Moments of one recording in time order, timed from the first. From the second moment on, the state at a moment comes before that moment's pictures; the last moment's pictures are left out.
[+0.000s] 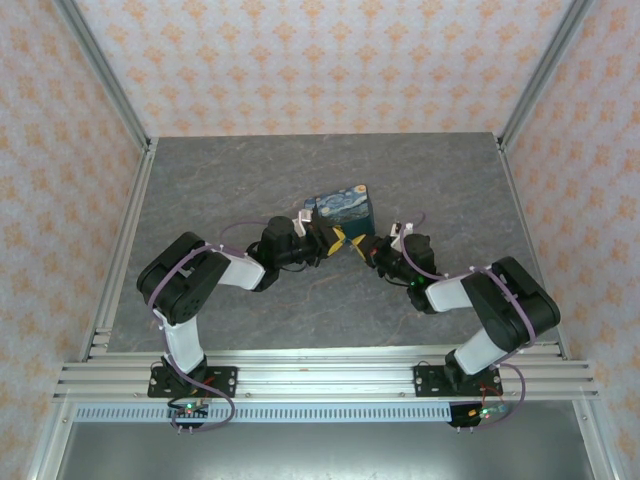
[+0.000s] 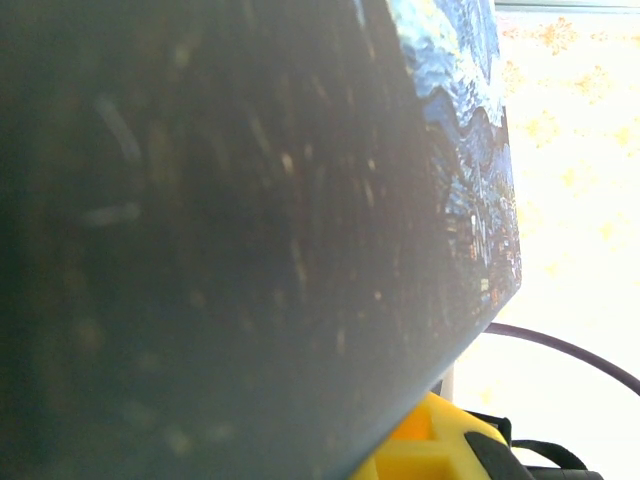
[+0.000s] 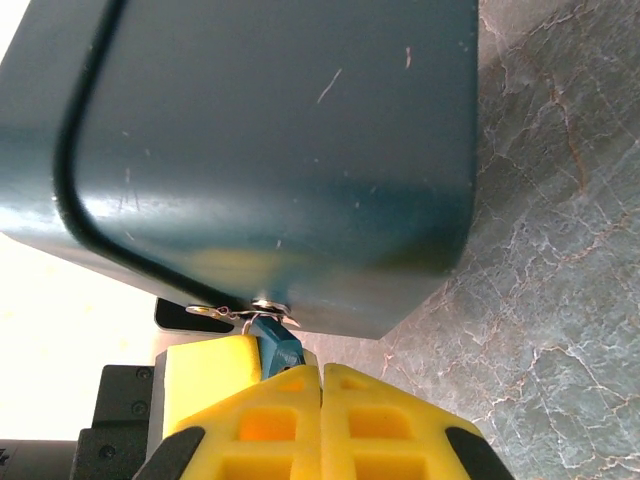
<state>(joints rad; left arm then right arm) -0.57 1.84 0.72 0.84 0.47 -1.49 0.45 1.56 0.36 0.92 -0.38 1.35</state>
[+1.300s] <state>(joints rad) -0.56 1.83 0.72 0.84 0.46 -1.49 0.48 1.53 0.38 0.87 -0.37 1.35</state>
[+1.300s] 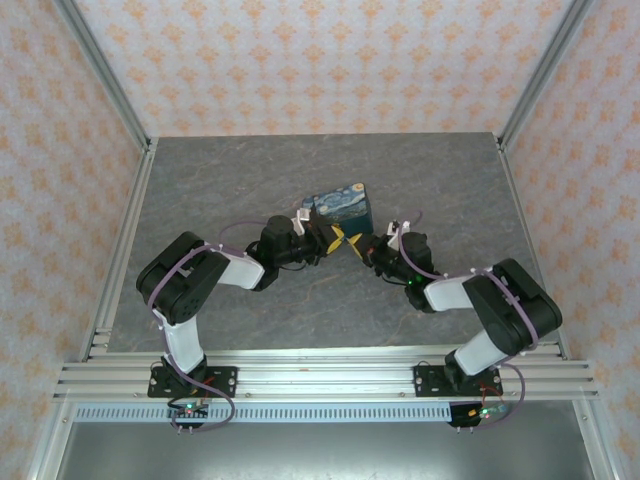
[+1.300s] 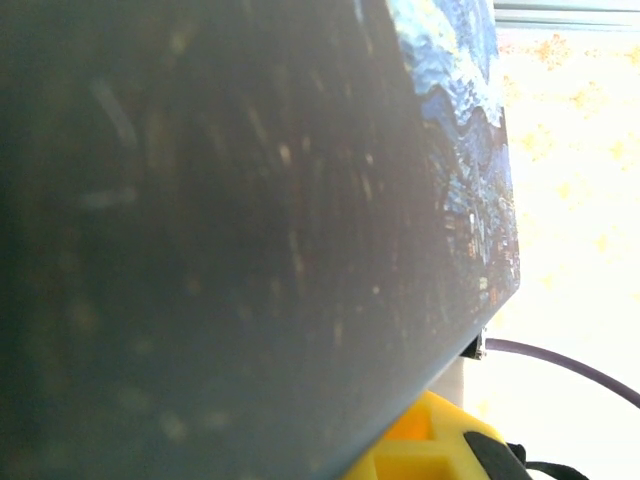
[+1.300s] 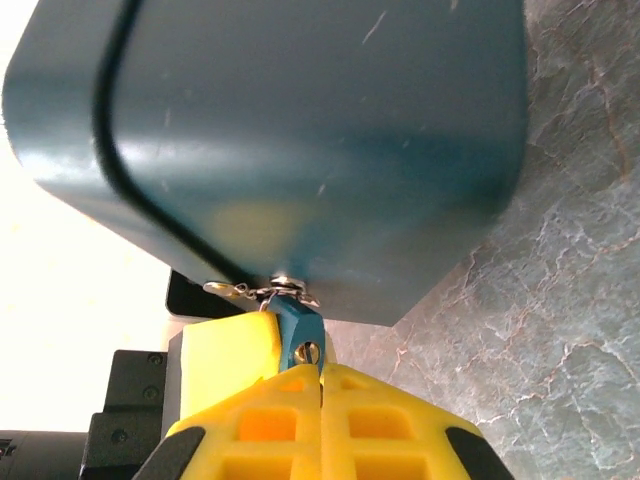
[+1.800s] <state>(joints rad) -0.56 1.79 0.72 0.82 0.53 -1.49 0.49 1.23 0.28 0.69 -0.36 1.26</state>
